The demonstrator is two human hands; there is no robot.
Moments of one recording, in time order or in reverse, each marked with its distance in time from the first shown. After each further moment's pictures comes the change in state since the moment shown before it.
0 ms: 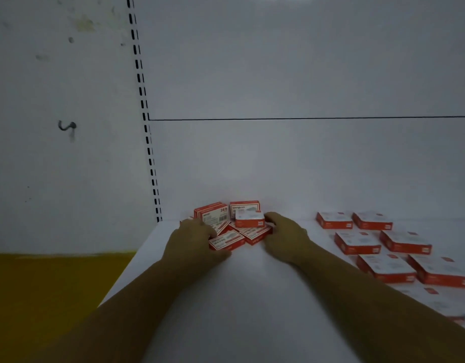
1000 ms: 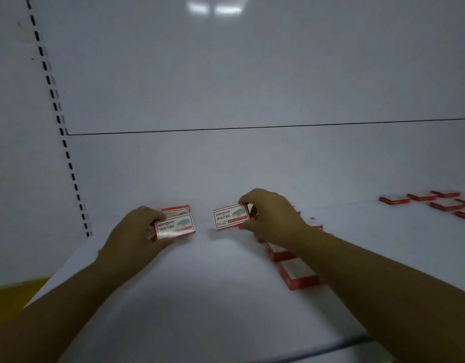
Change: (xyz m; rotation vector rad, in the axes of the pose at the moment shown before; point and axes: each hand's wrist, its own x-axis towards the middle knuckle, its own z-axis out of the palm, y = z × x) left_hand -0.016 0.052 -0.031 -0.232 0.254 0.173; right_hand -0.073 0.036 -0.122 -0.231 0.239 -0.287
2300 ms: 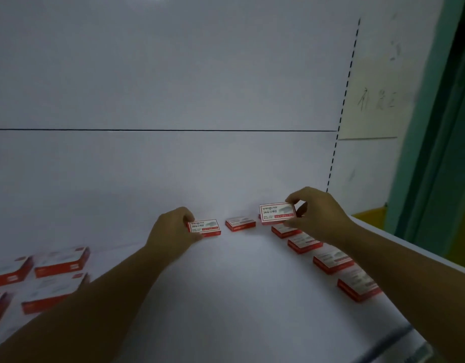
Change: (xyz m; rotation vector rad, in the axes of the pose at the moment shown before) left_hand 0.160 0.380 0.336 -0.299 -0.217 -0.033; right_hand -0.114 0.439 -0.235 -0.161 0.107 0.446
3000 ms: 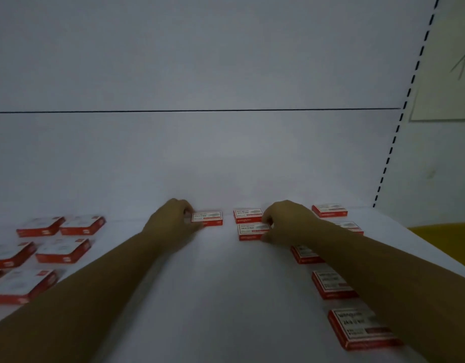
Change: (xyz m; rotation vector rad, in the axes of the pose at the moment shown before) left_hand -0.005 0.024 0.019 0.337 0.012 -0.208; right_hand 0.066 0.025 0.076 -0.235 -0.503 -0.369
